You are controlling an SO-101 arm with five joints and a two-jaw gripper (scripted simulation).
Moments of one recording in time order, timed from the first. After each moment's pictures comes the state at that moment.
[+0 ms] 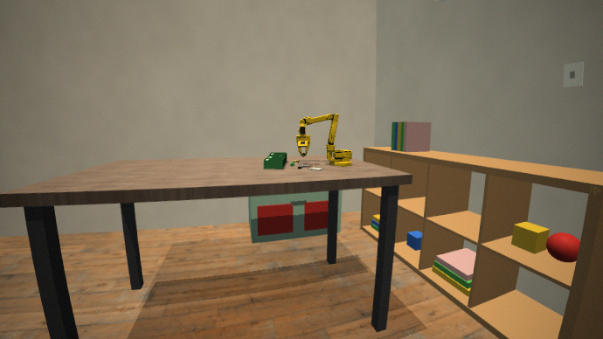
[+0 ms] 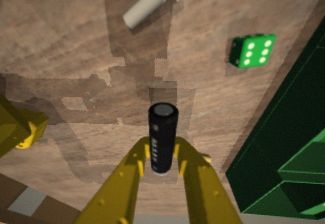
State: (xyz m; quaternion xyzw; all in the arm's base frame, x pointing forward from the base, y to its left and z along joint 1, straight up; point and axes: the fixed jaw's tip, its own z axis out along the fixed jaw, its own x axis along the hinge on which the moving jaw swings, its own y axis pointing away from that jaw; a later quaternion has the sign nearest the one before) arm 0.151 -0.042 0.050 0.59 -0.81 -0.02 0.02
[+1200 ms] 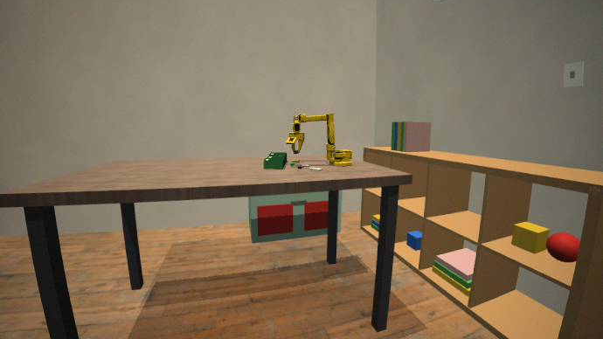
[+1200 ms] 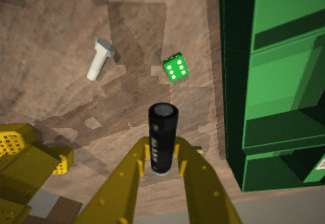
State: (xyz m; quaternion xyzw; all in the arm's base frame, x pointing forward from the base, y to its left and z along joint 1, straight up) arm 0.189 -0.032 0.064 0.44 -0.90 0.00 0.01
